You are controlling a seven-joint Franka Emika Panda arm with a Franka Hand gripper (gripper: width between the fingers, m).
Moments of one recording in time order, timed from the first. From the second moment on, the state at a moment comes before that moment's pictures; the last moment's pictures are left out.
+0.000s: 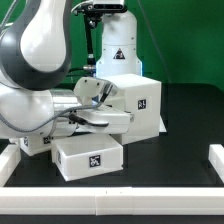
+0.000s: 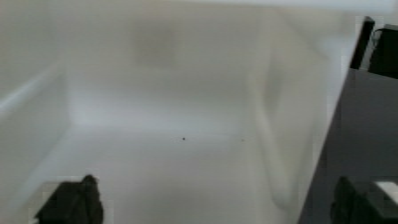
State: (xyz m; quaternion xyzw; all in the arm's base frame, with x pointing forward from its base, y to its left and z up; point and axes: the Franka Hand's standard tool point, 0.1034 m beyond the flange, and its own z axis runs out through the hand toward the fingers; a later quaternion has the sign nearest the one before) arm 0.422 -0.026 0.046 -0.69 0.35 0.54 0.33
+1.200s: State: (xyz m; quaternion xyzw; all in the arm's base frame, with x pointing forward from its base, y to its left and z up) arm 0.418 -0.004 0.051 -0.69 0.34 0.55 0.33
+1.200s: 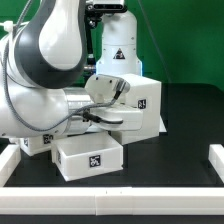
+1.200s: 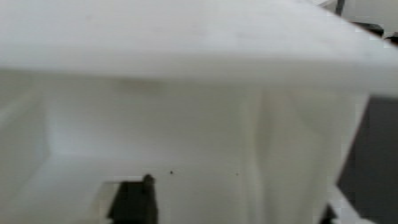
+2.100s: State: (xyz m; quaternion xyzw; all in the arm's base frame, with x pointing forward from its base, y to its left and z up) arm 0.421 -0.006 0.077 -0.68 0.34 0.58 0.29
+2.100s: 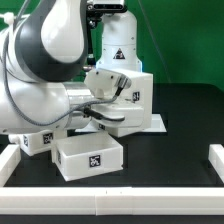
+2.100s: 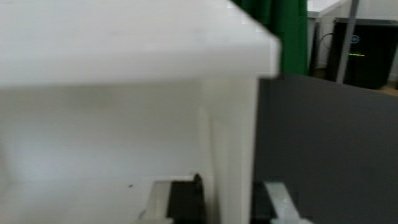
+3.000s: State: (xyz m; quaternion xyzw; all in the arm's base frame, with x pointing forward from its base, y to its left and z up) arm 0.469 0.014 0.153 -0.78 0.32 0.51 0.18
